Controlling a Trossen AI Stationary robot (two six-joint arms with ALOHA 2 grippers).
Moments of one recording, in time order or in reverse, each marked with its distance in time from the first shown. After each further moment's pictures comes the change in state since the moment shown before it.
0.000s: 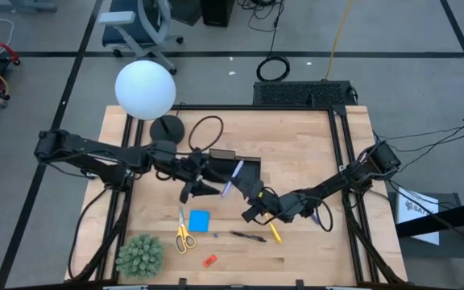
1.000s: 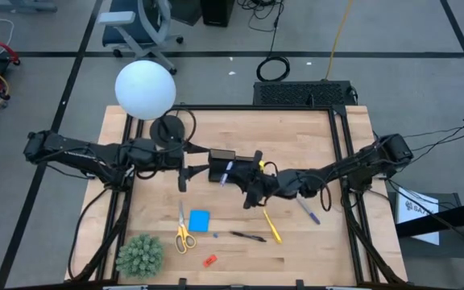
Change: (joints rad) left arm -0.056 -0.204 0.000 -0.180 -0.538 0.497; right arm -0.159 -0.161 -0.002 -0.292 -0.431 0.904
